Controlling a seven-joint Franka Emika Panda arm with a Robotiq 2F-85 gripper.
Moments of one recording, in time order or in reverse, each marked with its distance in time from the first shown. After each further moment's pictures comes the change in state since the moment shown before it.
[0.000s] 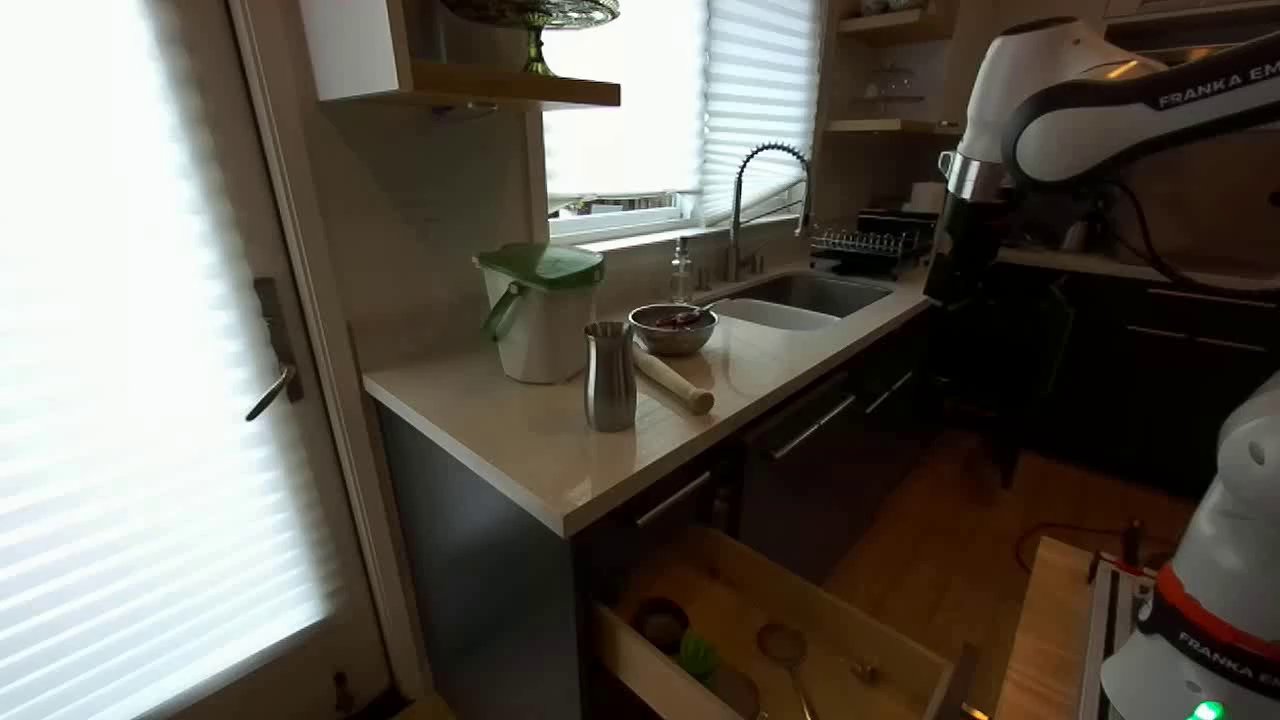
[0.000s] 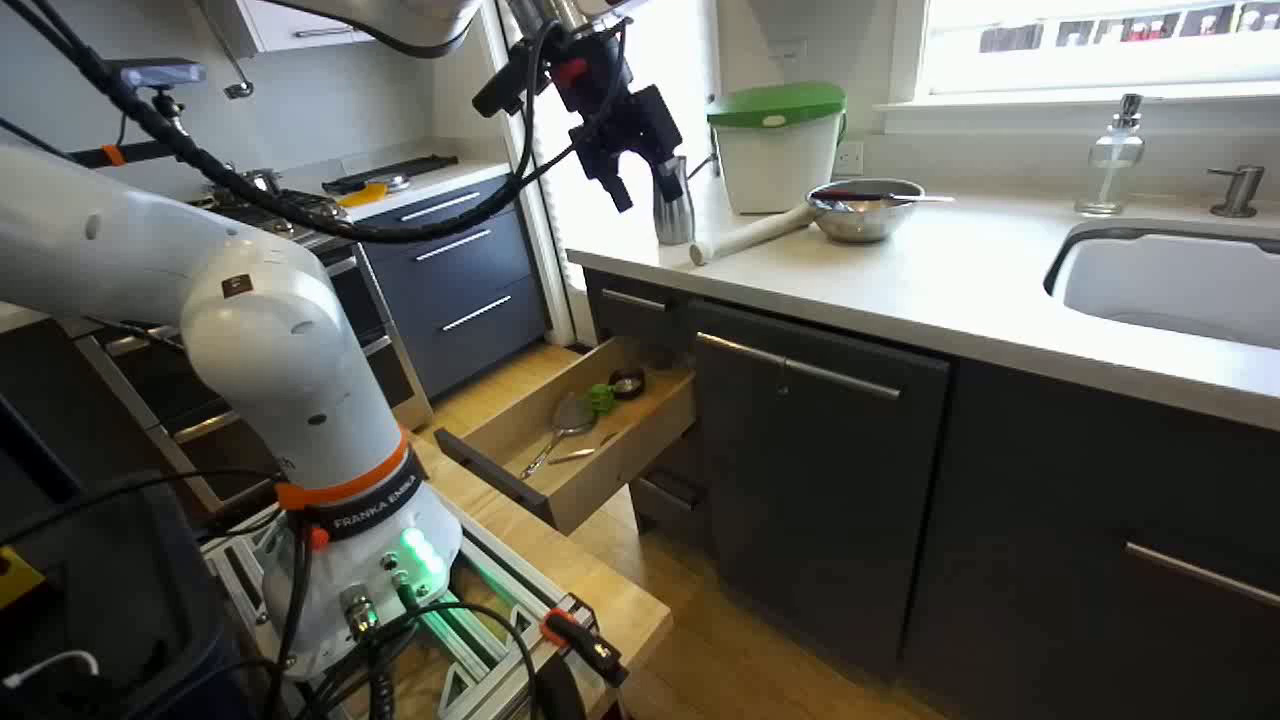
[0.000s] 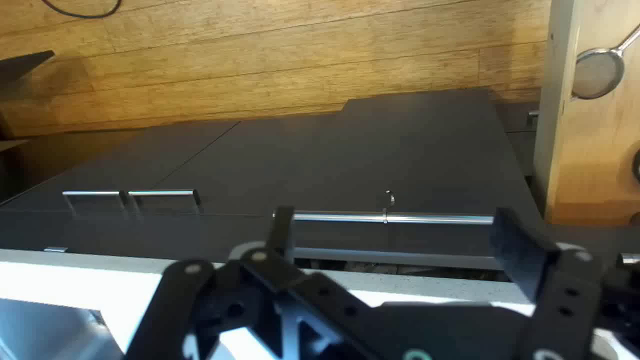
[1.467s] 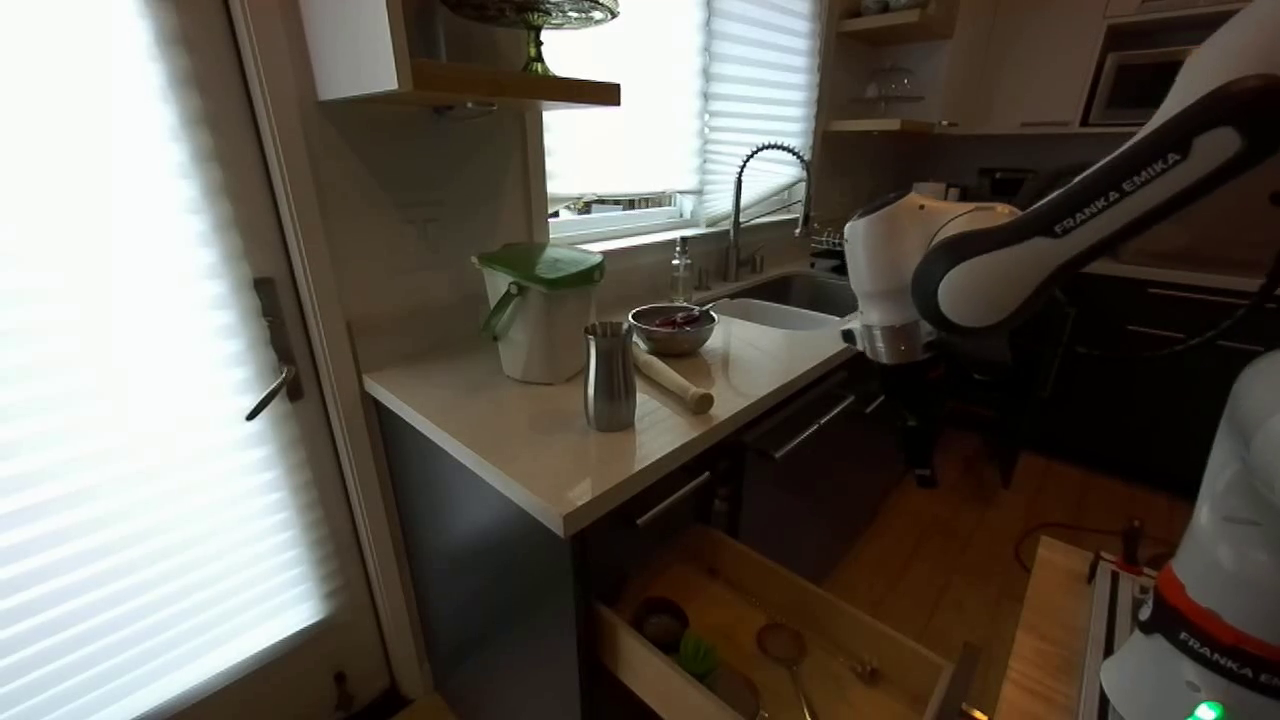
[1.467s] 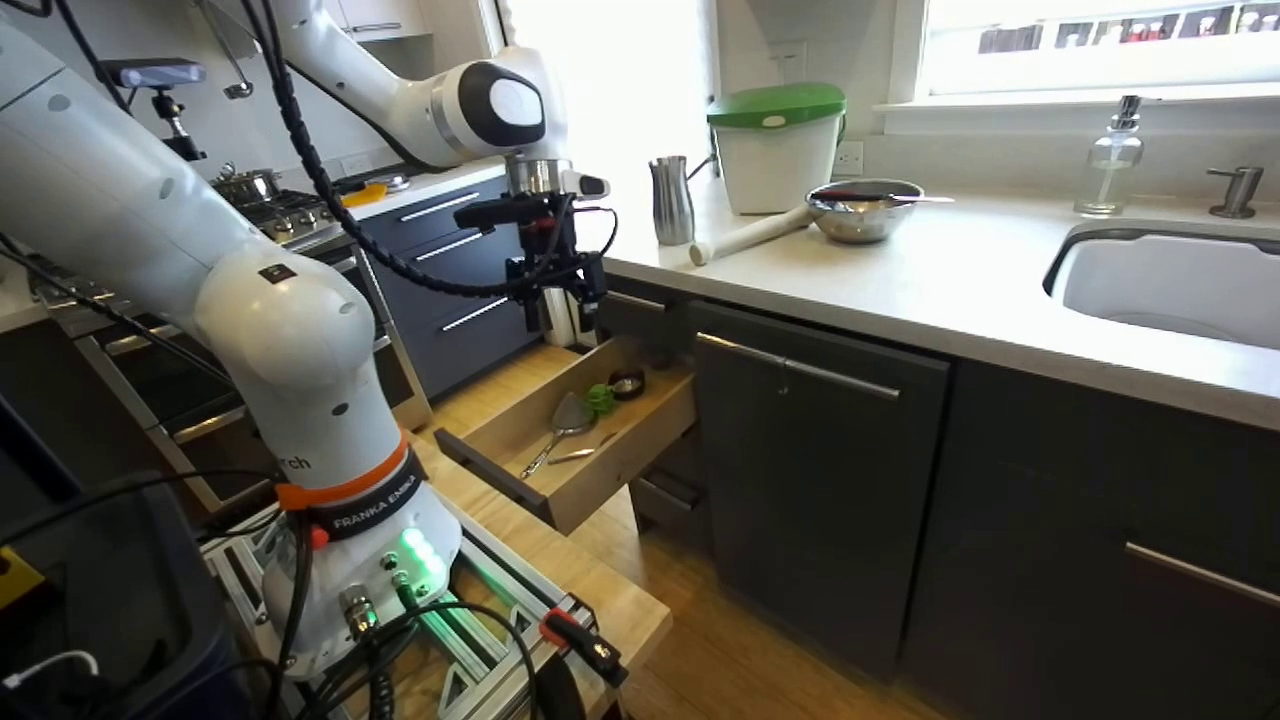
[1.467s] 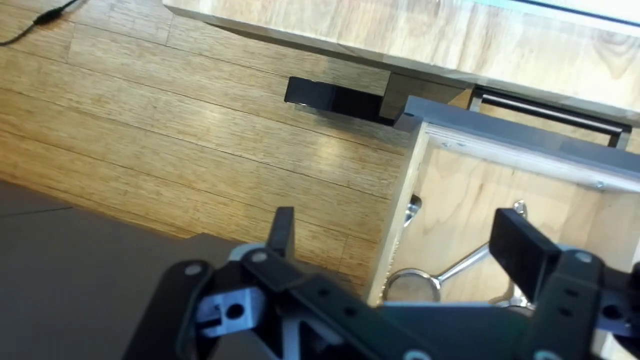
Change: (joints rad) arm 0.290 0.346 0.125 -0.126 0.155 -0.021 -0.045
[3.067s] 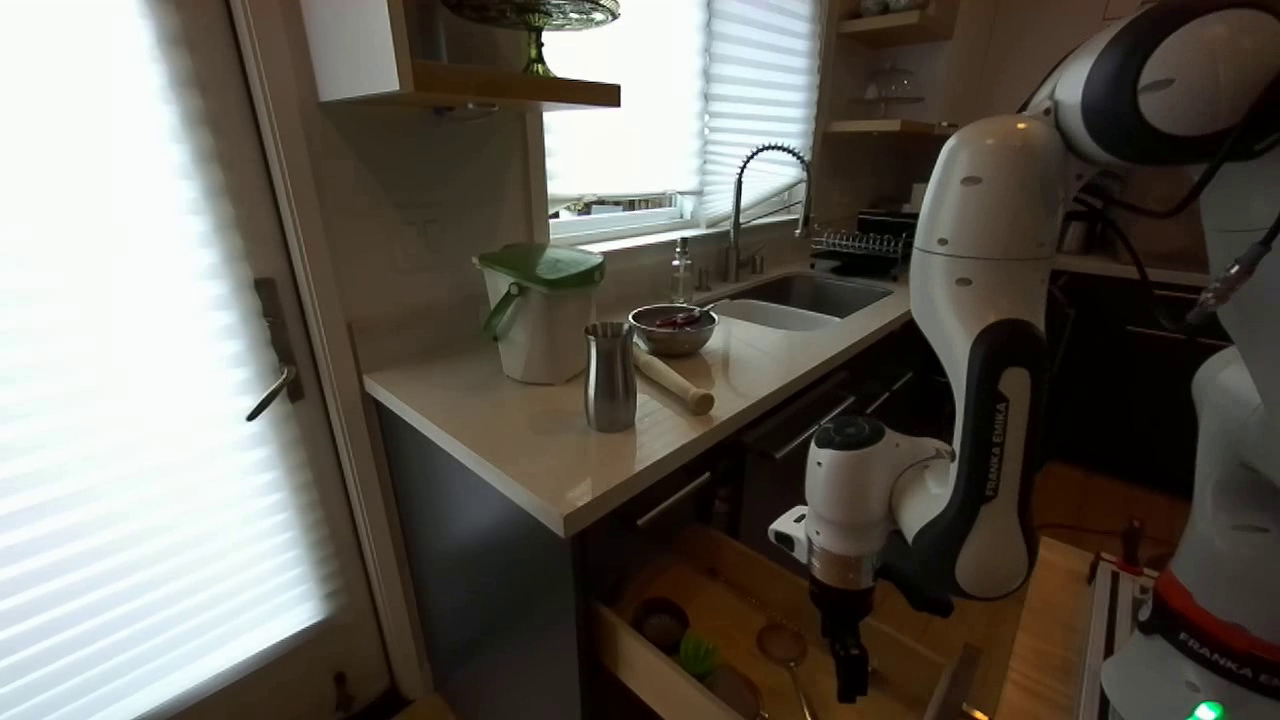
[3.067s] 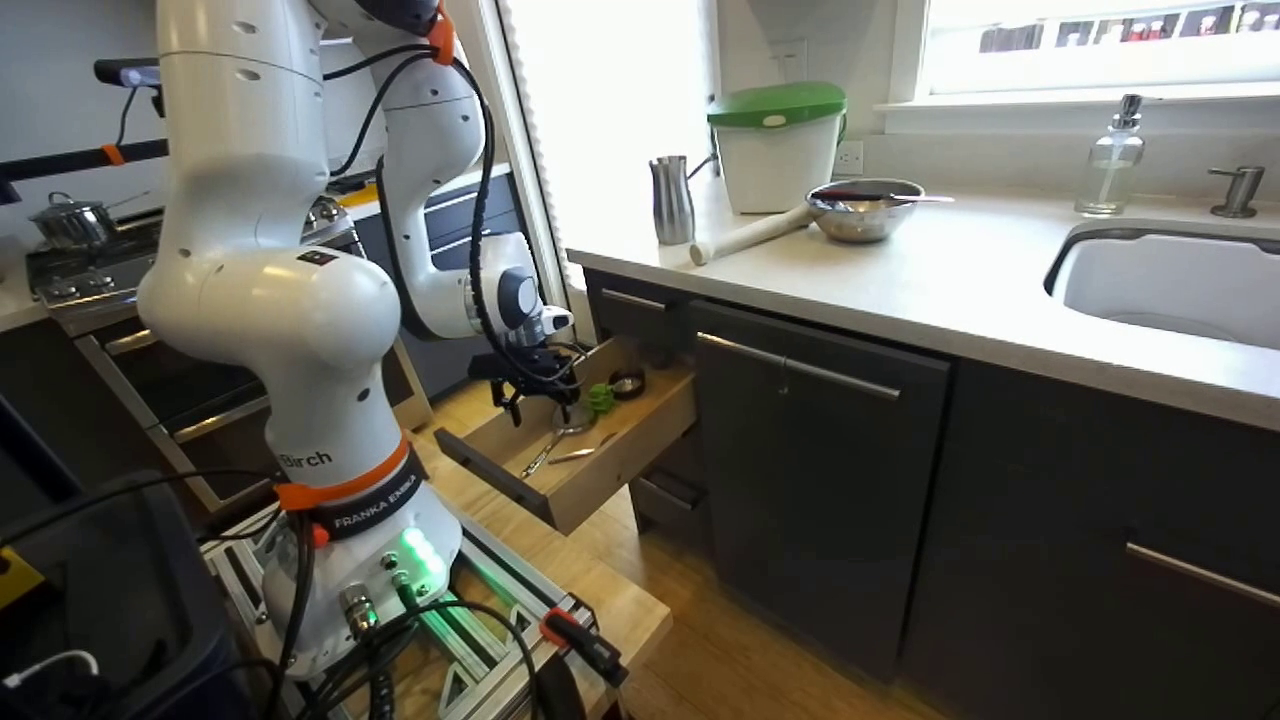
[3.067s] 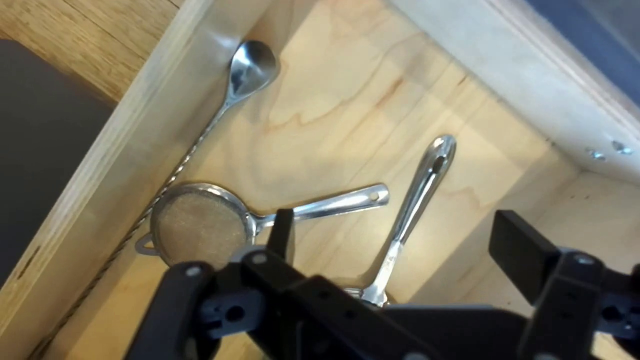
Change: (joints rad) arm 0.320 0.833 -0.042 0.012 -0.142 1.039 0.112
